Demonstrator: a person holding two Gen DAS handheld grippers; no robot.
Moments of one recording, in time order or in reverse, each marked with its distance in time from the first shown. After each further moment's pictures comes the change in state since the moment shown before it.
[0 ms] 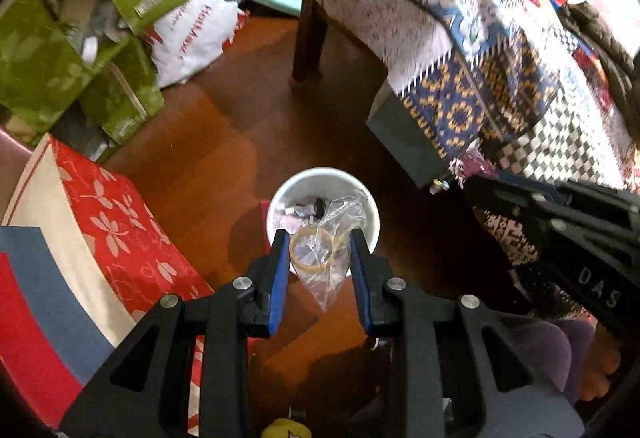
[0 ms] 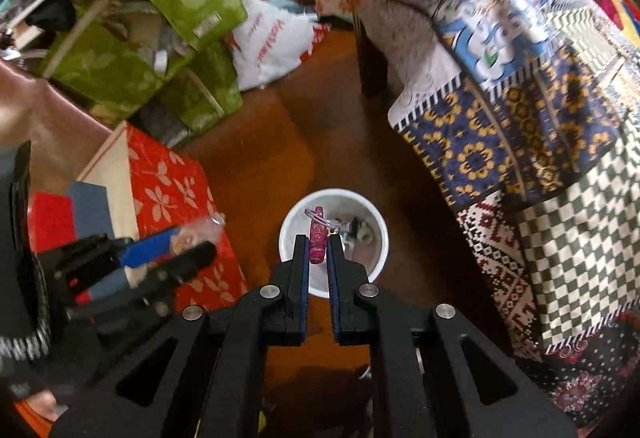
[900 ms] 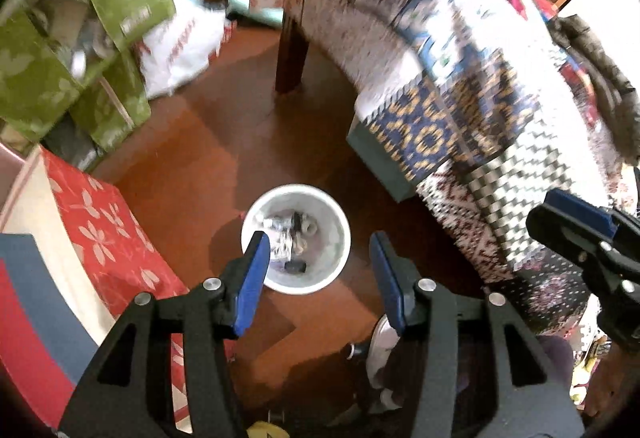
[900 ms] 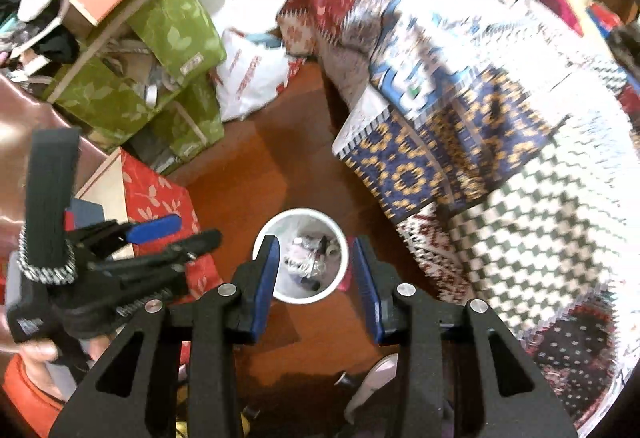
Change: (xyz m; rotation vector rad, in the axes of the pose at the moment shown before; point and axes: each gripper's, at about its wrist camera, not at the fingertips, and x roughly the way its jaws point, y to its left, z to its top) left arm -0.033 -0.029 0.020 -0.015 -0.063 -0.041; right arm -0.088 -0.034 -0.018 0.002 -0.151 -0.067
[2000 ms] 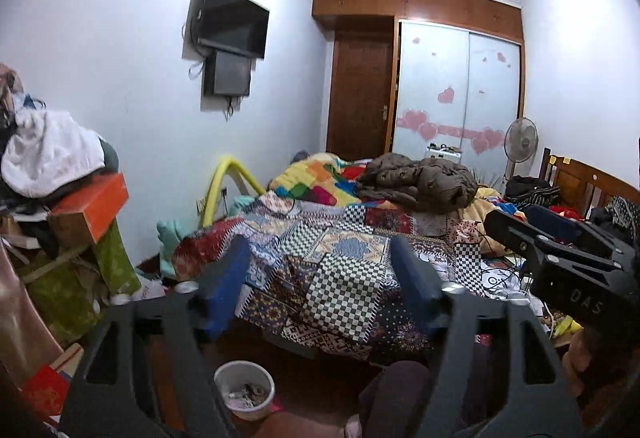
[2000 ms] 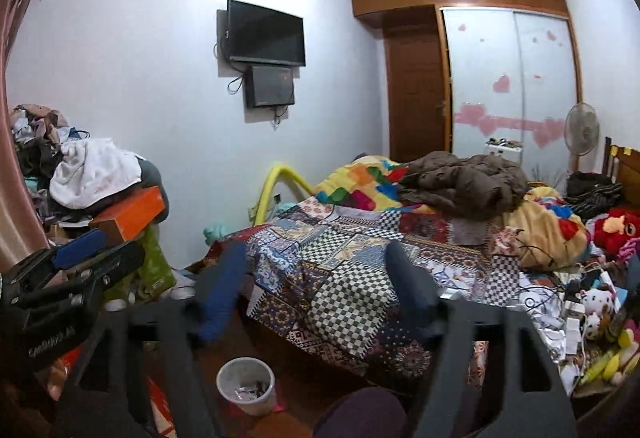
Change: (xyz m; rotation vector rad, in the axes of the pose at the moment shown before) left arm -0.361 -0.107 -0.220 0.455 -0.888 -0.280; right arm -0.336 0.068 -0.210 0.248 -0.890 -0.439
